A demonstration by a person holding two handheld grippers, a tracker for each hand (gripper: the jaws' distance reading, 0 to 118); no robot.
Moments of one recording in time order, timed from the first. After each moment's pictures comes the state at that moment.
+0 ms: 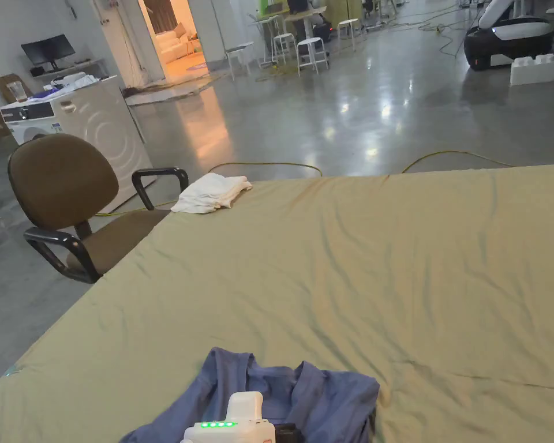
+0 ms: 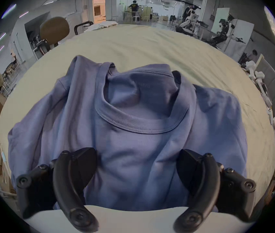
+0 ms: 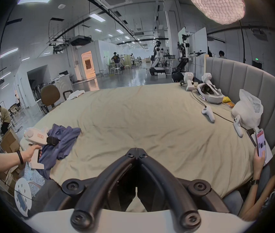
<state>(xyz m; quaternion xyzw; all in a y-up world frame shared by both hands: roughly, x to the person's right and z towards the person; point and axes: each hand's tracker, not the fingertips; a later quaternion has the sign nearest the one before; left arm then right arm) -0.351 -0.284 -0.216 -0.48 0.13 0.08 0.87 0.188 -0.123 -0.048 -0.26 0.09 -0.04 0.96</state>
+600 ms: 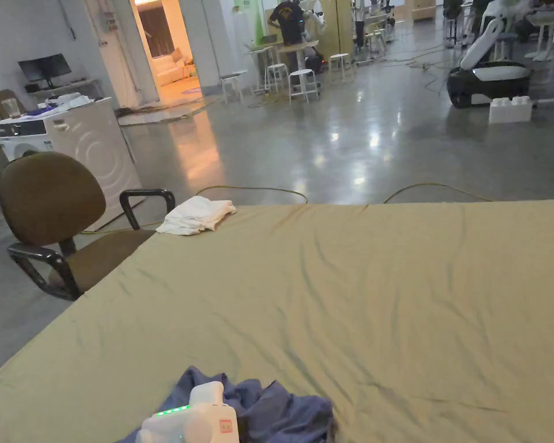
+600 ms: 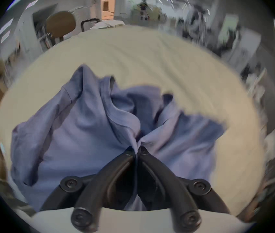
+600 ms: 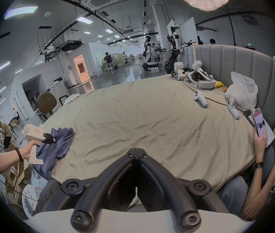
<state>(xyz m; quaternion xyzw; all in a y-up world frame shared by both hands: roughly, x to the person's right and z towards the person) -0.364 -0.223 -0.217 -0.42 0.12 0.22 0.87 0.220 -0.126 -0.025 -0.27 0.07 -0.09 0.96</state>
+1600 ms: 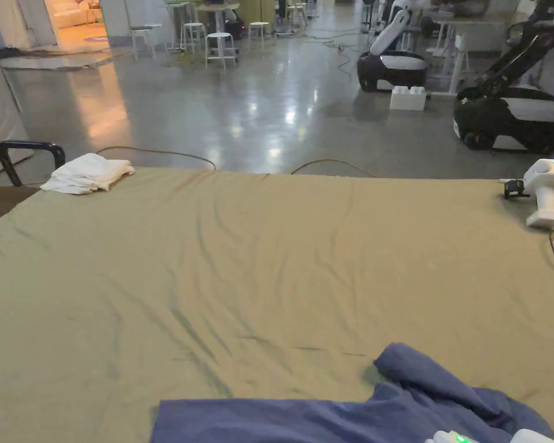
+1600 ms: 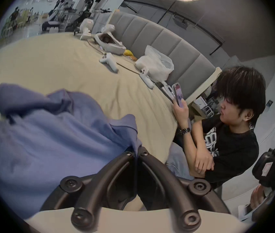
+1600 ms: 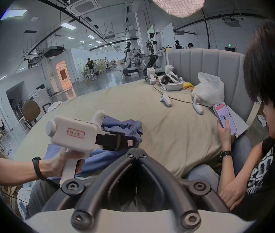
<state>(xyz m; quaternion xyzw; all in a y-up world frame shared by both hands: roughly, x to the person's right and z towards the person) 0.155 -0.232 -0.187 -0.44 -0.45 0.08 0.77 0.263 -0.115 0.033 -0.26 -0.03 -0.10 0.96</state>
